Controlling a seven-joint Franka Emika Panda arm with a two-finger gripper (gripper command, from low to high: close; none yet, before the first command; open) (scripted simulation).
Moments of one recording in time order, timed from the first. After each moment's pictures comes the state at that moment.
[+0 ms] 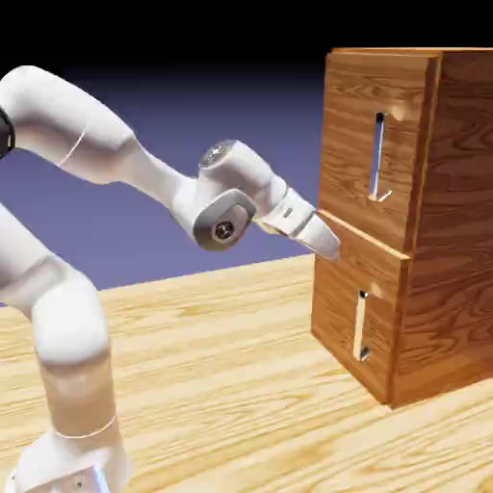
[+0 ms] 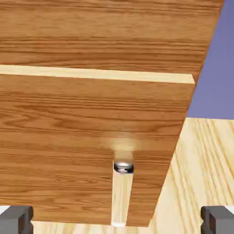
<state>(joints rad) -0.03 -0.53 0.04 -2.80 -0.05 3.02 0.70</state>
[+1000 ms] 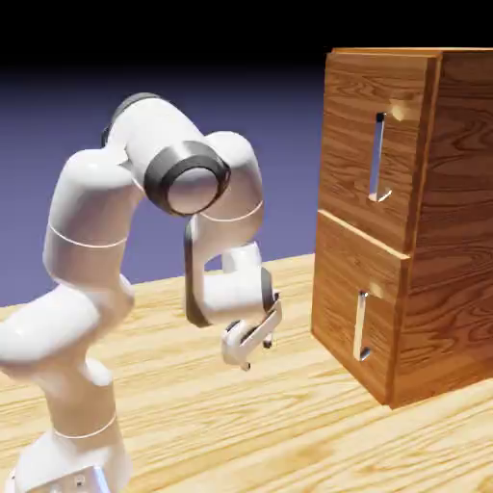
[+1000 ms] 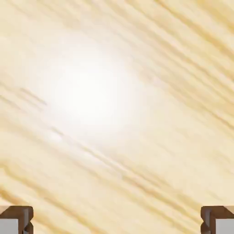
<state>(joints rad) -0.96 0.49 1.13 -2.62 -1.34 2.70 -0.21</state>
